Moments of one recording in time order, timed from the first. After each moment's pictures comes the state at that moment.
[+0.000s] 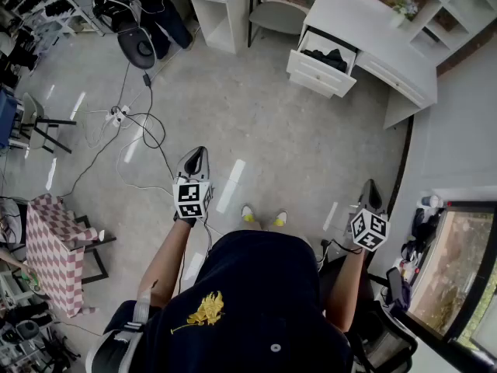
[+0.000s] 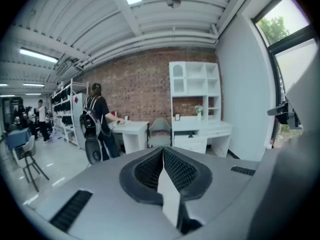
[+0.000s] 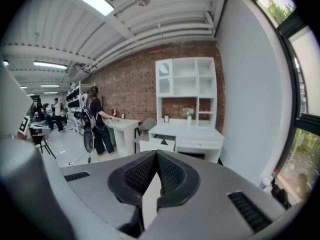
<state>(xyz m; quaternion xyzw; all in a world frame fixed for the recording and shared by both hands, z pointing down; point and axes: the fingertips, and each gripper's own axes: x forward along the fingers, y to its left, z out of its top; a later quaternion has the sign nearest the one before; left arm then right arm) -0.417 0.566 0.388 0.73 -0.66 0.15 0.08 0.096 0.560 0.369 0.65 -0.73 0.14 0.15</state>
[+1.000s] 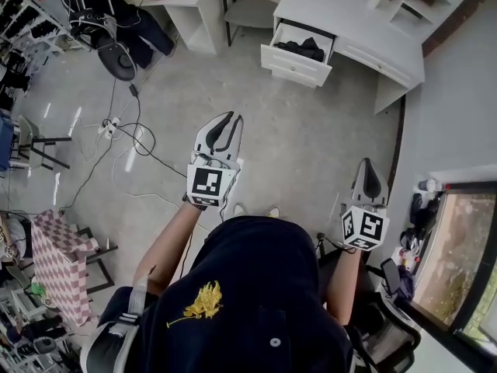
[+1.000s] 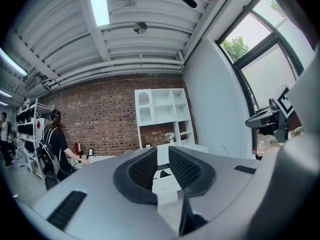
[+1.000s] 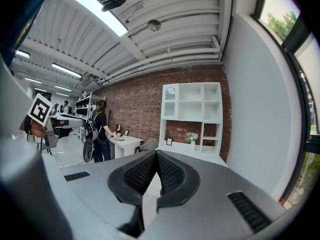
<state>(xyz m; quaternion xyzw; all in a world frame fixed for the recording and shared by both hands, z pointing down) -0.175 0.476 0.241 0.85 -0.52 0.07 -0.07 0.134 0.537 0.260 0.65 -0.76 0.02 0.10</state>
